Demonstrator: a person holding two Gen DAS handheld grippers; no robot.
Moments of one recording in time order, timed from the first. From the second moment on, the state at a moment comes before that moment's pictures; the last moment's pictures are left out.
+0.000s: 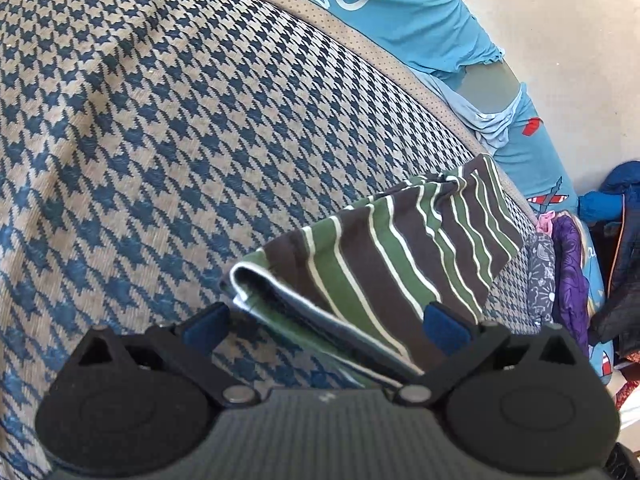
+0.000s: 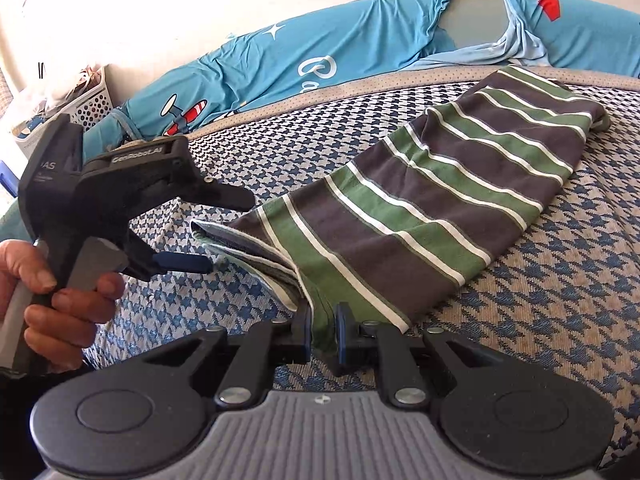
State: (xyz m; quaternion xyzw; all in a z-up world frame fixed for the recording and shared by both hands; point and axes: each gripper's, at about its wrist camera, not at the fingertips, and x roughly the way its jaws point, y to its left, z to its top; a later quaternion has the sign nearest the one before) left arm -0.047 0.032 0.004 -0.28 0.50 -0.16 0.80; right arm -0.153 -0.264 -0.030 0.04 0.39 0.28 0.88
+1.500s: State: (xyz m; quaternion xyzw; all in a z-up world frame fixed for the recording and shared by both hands) left arm -0.014 0.012 -0.005 -0.34 0.51 -0.18 0.77; right arm -0.214 -0.201 -0.062 -0.24 0.29 0.30 0.88
